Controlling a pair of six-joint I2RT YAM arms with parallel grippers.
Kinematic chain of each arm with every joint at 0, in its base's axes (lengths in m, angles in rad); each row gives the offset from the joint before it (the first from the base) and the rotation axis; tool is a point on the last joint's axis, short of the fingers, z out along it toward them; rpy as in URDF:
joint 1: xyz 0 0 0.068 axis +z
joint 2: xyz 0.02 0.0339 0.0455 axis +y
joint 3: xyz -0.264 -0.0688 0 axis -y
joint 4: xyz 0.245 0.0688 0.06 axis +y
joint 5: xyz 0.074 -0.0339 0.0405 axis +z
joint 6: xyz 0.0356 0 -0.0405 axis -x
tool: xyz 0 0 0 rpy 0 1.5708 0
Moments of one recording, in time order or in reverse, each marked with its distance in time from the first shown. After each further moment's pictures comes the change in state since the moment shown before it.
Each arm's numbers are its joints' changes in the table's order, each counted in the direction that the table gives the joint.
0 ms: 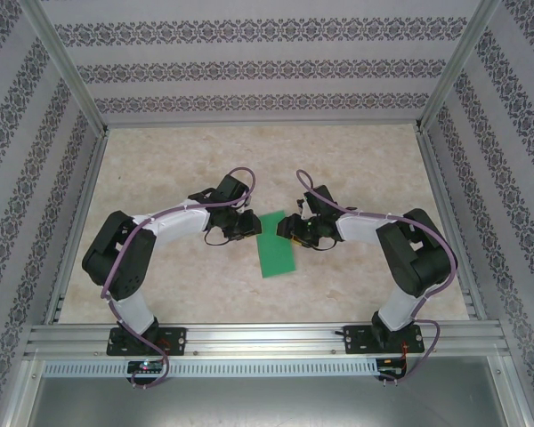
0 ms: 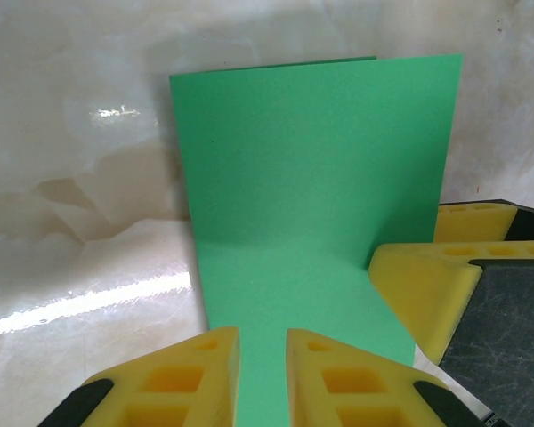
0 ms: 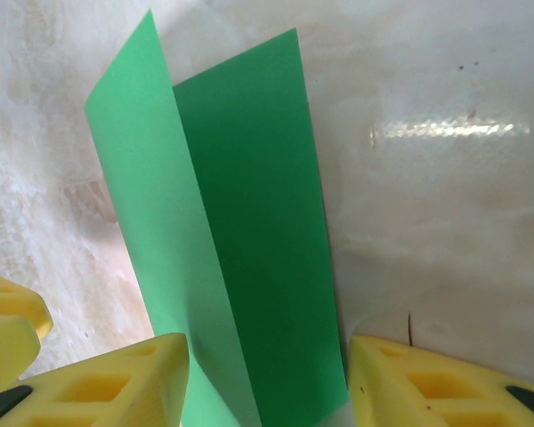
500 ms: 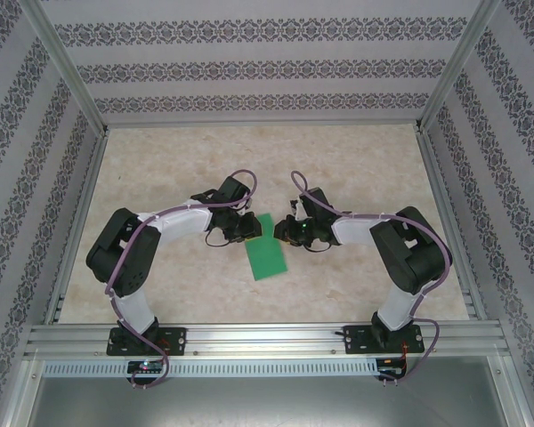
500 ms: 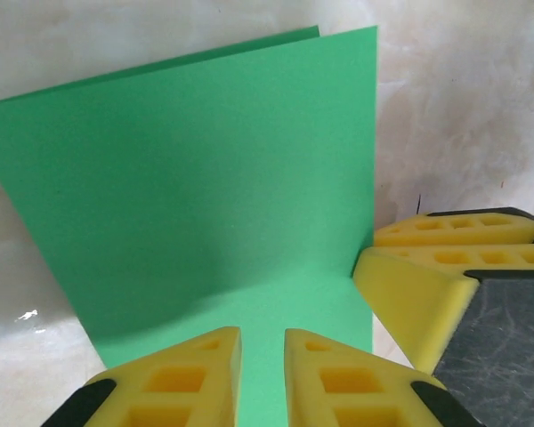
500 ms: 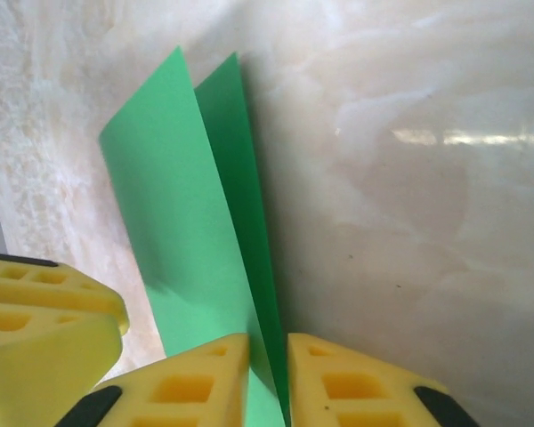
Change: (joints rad) left arm 0.000 0.032 0.000 0.000 -0.015 -0.005; right arm 0.030 0.028 -0.039 -0.156 0.036 -0.061
